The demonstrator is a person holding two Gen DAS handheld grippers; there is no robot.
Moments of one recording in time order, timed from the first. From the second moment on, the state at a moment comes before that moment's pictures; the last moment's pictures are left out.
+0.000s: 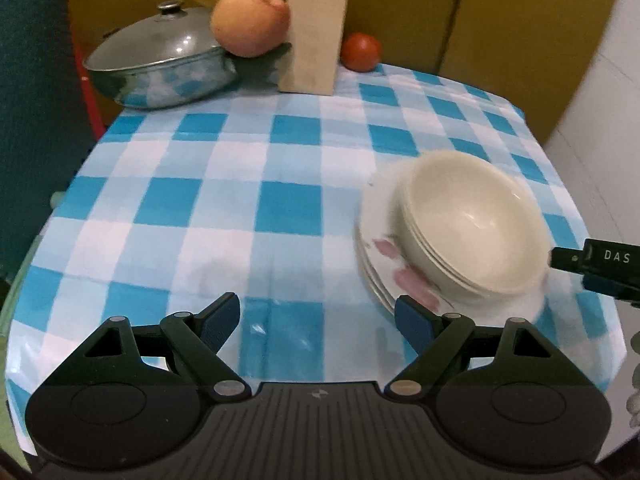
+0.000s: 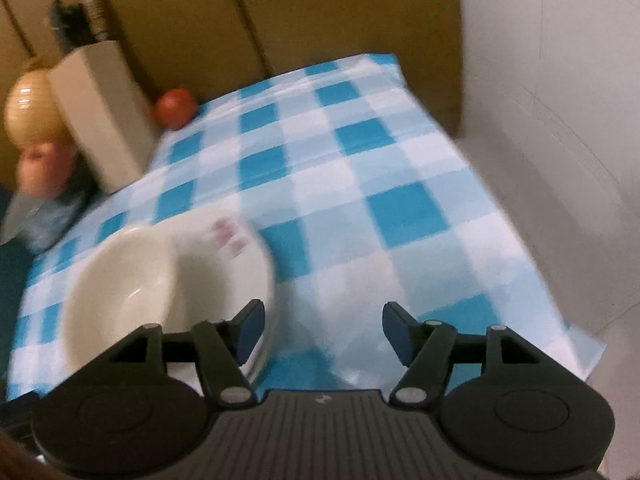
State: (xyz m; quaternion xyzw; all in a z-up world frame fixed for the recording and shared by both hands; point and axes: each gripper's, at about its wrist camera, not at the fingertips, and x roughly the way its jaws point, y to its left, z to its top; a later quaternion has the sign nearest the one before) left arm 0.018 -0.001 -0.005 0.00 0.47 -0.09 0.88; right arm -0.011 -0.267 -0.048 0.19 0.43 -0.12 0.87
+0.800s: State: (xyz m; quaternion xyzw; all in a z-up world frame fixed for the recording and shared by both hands) left arm 0.072 0.015 -0.038 0.00 0.49 -0.01 0.87; right arm 0.042 -0.303 -0.085 0.16 0.38 -0.20 0.89
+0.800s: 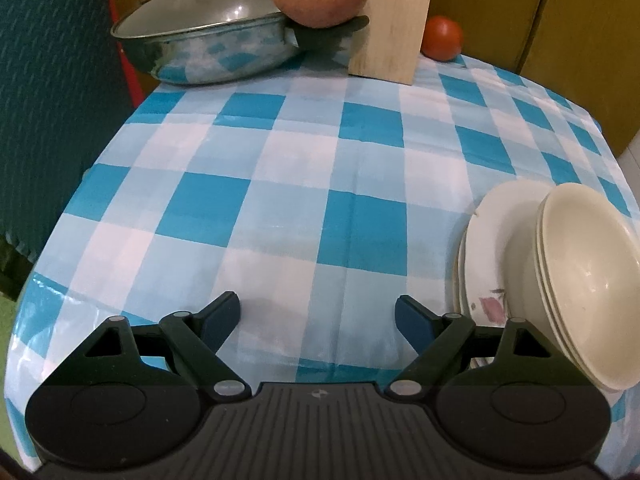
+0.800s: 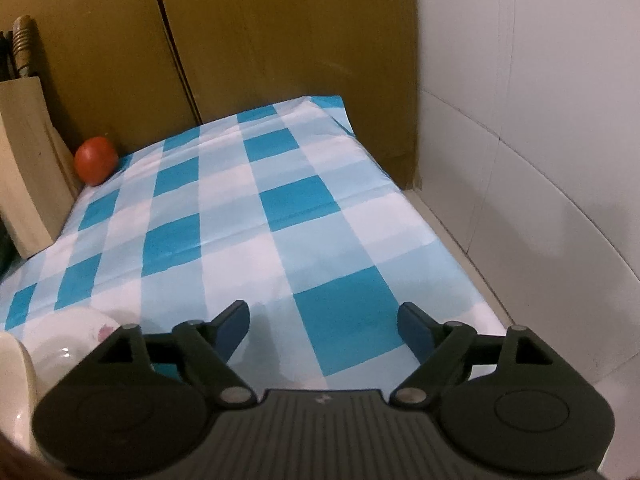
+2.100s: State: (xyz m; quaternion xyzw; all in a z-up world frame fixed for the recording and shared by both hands) left arm 0.077 0.008 -0.046 0.03 0.49 -0.03 0.87; right arm 0.036 -0.299 -0.070 0.16 0.38 -0.16 0.89
